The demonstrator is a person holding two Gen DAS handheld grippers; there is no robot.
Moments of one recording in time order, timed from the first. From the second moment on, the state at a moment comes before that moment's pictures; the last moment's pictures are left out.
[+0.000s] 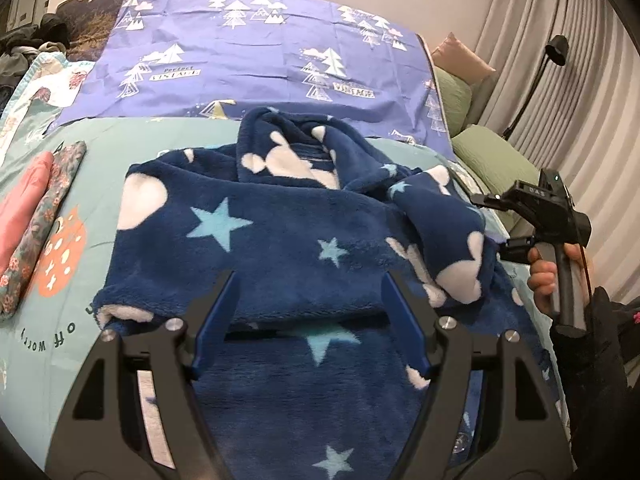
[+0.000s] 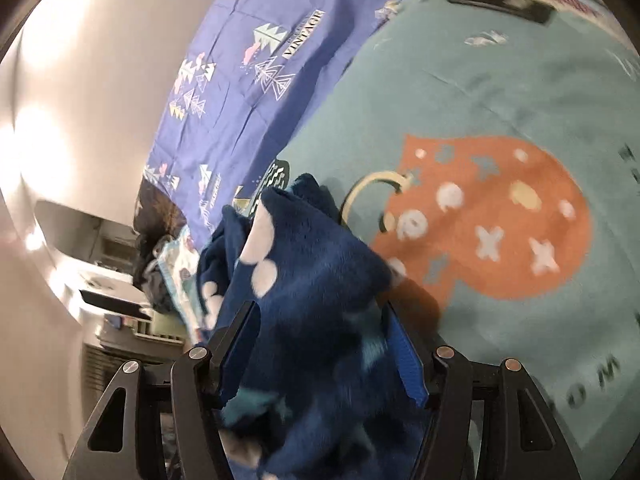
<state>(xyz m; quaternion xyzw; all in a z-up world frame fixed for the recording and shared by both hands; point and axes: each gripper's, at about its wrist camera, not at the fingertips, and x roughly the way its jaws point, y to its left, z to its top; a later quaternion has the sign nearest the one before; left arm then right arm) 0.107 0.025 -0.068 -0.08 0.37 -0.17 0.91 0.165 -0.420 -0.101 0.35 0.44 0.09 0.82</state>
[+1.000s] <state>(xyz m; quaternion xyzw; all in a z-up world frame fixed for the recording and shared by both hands) 0.111 0.064 -0.075 -0.12 0.37 -0.13 0.91 0.181 -0.336 -0.079 0.36 0.42 0.19 0.81</state>
